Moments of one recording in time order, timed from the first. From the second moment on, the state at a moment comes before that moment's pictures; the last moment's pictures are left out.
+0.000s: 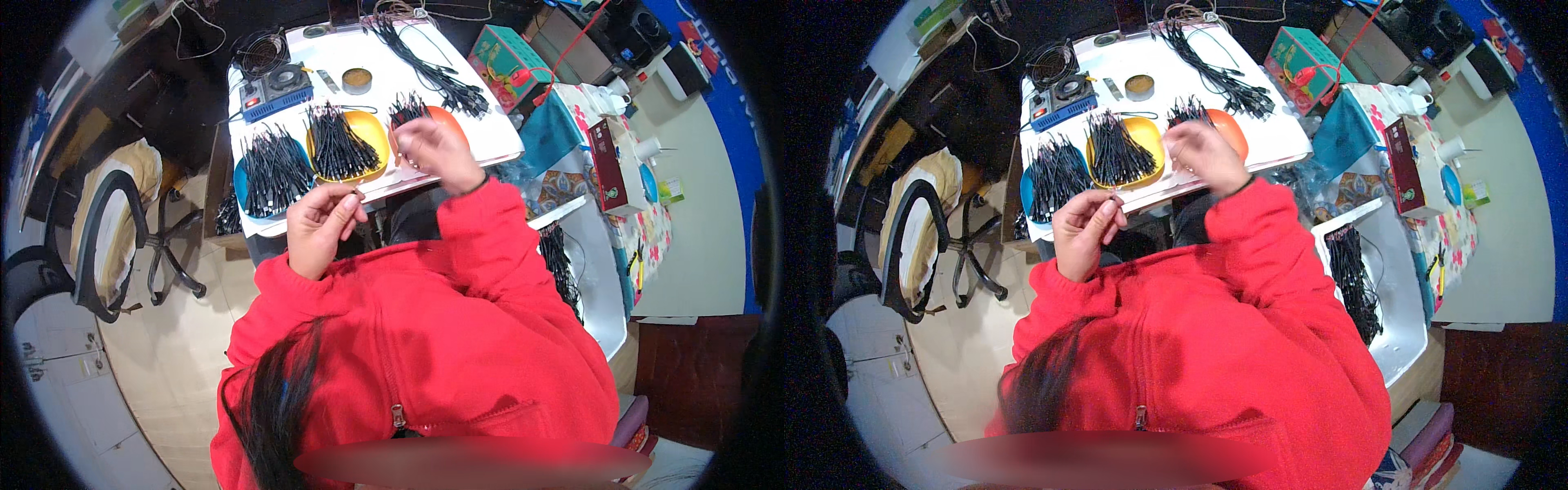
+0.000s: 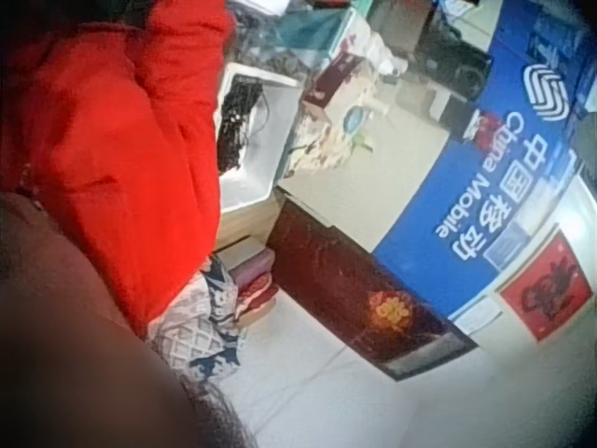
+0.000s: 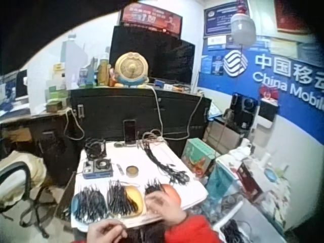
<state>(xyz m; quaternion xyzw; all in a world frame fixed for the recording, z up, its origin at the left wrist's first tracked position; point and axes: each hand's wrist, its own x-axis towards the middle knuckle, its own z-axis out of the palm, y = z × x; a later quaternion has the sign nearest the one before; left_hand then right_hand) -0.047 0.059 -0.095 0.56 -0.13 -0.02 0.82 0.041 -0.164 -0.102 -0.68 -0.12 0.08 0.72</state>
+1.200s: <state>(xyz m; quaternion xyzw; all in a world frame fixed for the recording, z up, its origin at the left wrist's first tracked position) -0.050 0.026 -0.077 0.39 -0.03 0.01 0.92 -0.060 -0.115 -0.077 -0.67 -0.12 0.08 0.72</state>
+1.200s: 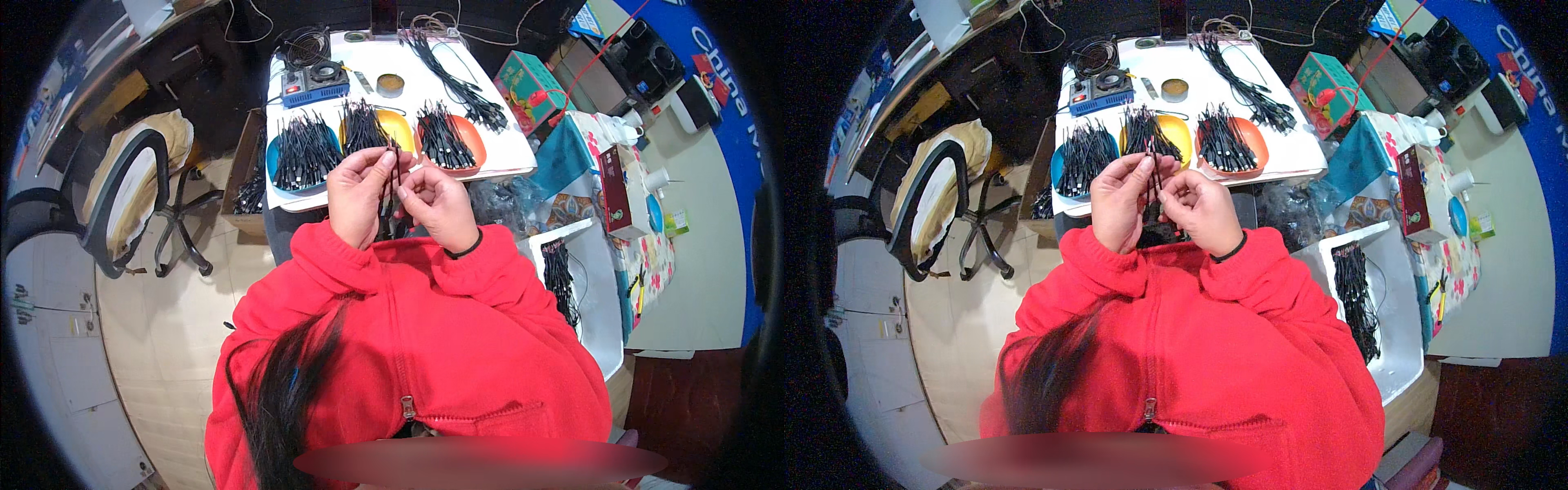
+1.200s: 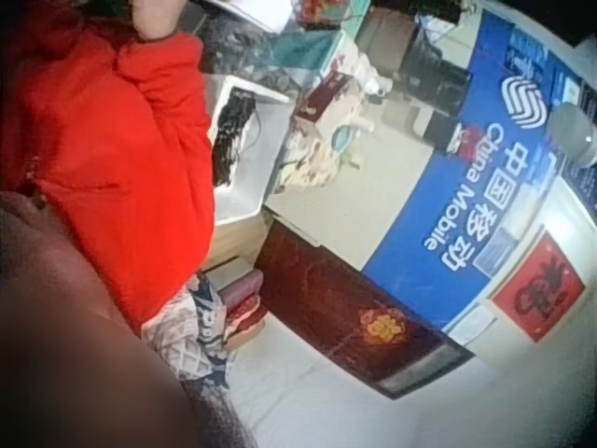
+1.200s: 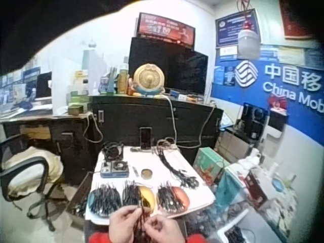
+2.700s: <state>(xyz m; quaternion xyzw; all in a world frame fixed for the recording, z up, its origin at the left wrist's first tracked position) -0.034 0.049 -0.106 0.50 -0.07 -0.18 0.84 0.004 -0.131 -0.100 -0.25 -0.10 0.41 0.87</state>
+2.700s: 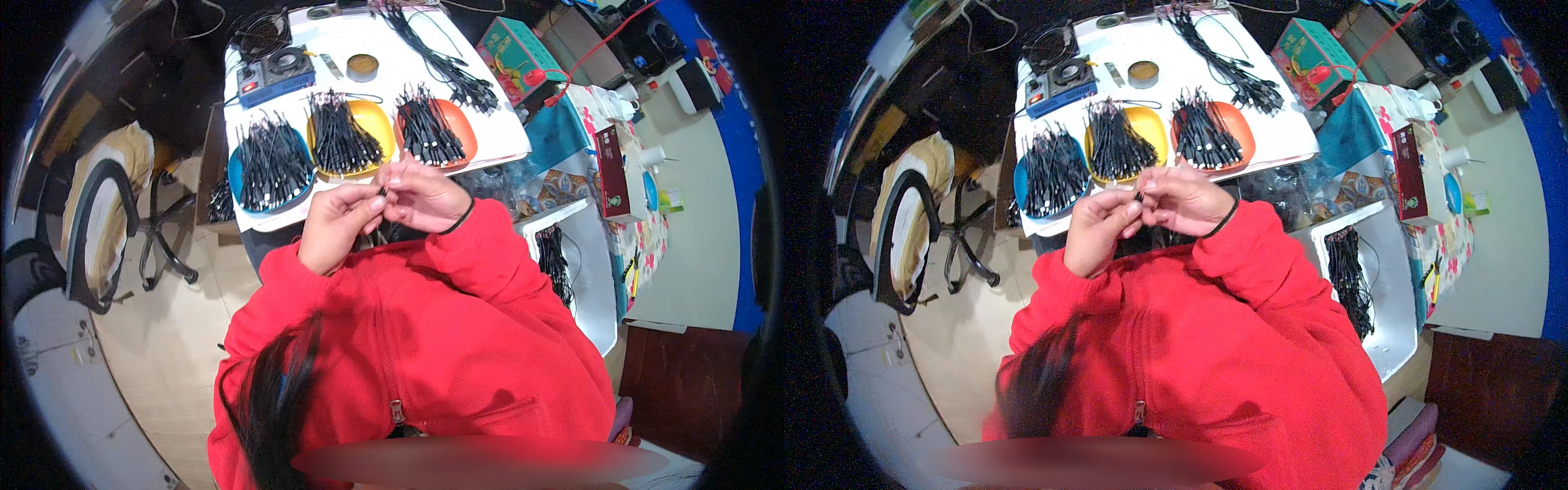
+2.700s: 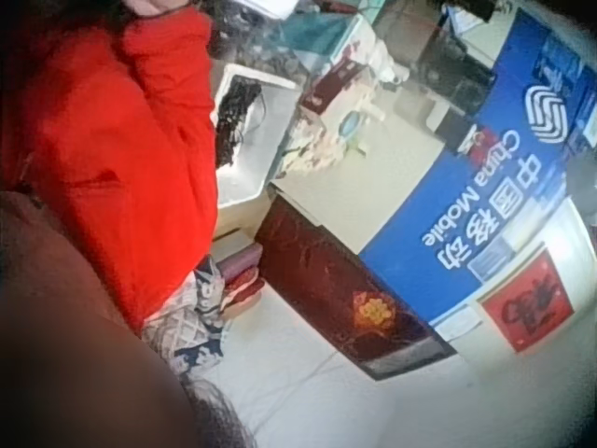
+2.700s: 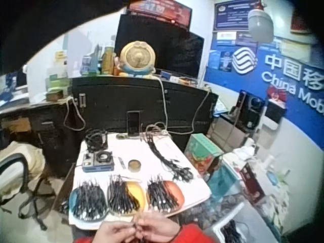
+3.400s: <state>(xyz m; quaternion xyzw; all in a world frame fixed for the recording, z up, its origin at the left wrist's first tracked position) -0.010 0.058 -0.117 0.50 -0.01 -0.15 0.86 0.339 -0.250 -0.149 -1.00 -0.07 -0.05 0.01</state>
